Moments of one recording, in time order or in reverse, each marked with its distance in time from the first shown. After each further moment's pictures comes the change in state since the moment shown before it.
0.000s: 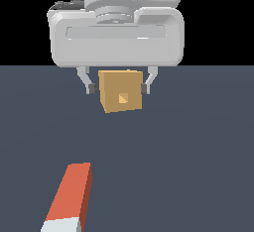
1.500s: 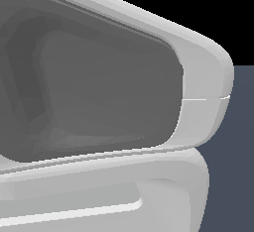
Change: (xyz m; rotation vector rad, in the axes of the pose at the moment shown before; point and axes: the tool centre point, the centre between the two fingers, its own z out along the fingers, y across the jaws) arm -0.178 -0.048 0.089 0.007 0.004 -0.138
